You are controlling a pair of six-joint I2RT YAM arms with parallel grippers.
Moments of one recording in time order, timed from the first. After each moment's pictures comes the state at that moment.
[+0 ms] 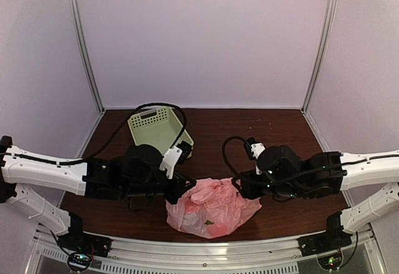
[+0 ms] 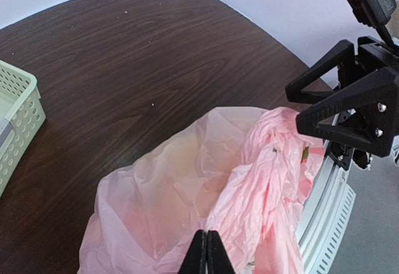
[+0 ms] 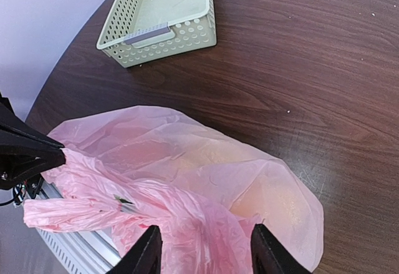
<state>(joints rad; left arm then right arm) -1.24 1.30 0.81 -0.05 -0.16 -0.47 1.26 1.18 0.86 -0.44 0.41 0.78</state>
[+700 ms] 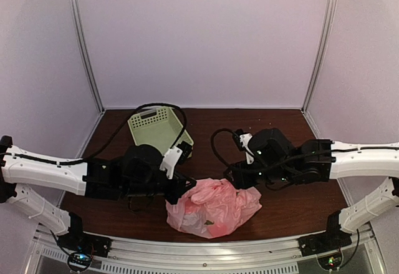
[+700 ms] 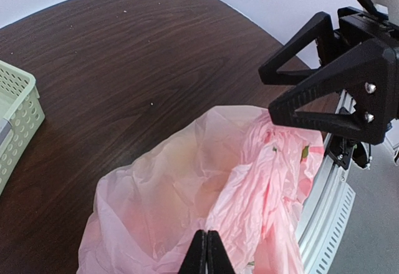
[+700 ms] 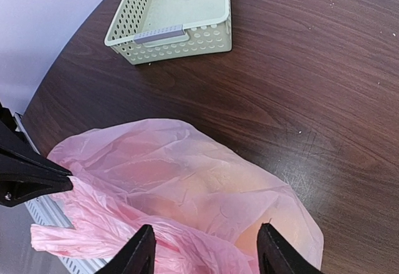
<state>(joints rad) -1.24 1.30 0.81 -0.05 -0.16 -0.47 1.15 1.27 0.98 -0.46 0.27 0.64</state>
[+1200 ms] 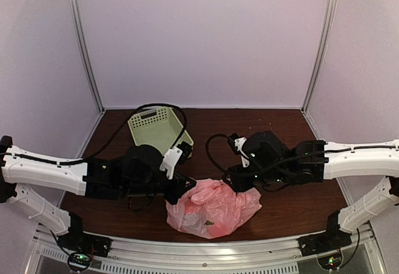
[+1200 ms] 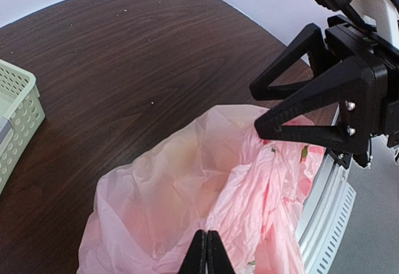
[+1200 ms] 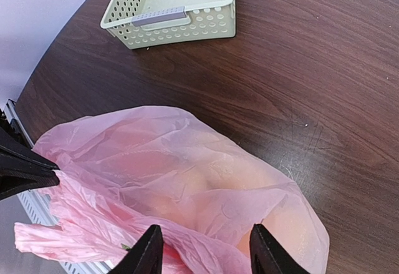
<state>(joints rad) -1.24 1.30 0.81 -0.05 -0.16 -0.47 1.15 1.32 0.99 -0.46 0.24 0.61</state>
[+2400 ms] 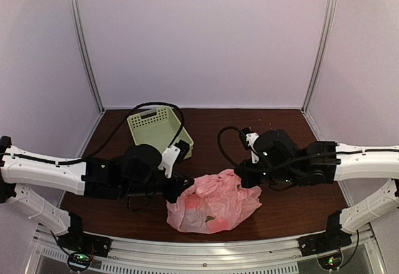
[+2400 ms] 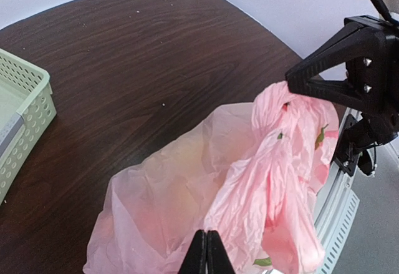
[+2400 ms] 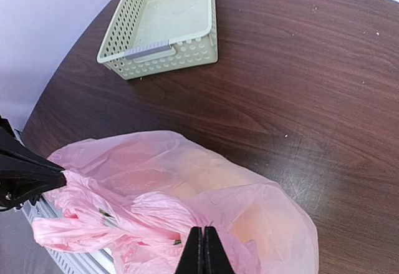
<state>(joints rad) -1.24 1.30 0.81 -0.07 -0.19 -0.49 1.15 1.24 0.94 -0.44 0.31 0.66</state>
